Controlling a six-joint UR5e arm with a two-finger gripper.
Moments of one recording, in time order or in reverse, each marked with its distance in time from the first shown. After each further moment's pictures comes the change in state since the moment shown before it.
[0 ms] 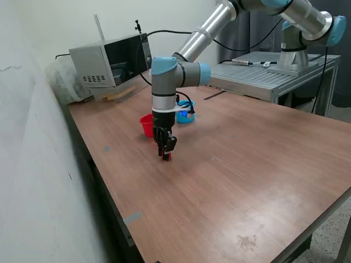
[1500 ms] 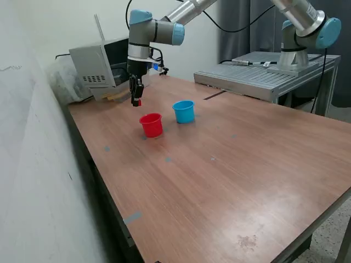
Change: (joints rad) arm -0.242 -0.239 0.120 0.020 -0.015 -0.098
